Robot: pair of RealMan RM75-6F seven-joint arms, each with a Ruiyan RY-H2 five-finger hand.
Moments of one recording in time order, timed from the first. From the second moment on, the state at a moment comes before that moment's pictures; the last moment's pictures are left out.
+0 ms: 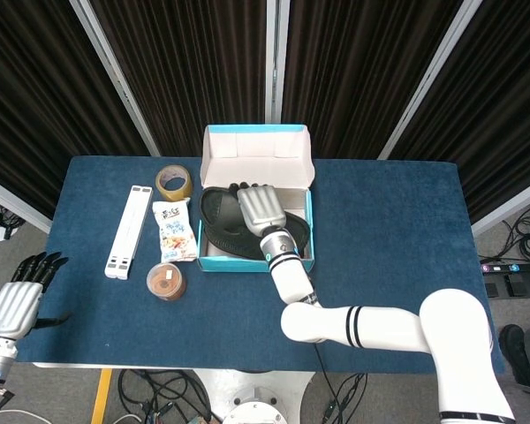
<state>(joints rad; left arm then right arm) -0.16 -1.19 0.01 -1.40 1.52 1.36 -0.17 1.36 -1.68 0.44 -1.45 -0.24 1.06 -0.82</state>
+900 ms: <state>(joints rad) -0.18 -1.19 0.01 -1.42 1.55 1.36 -0.14 1.06 -1.32 0.38 -1.61 -0.26 1.16 -0.70</state>
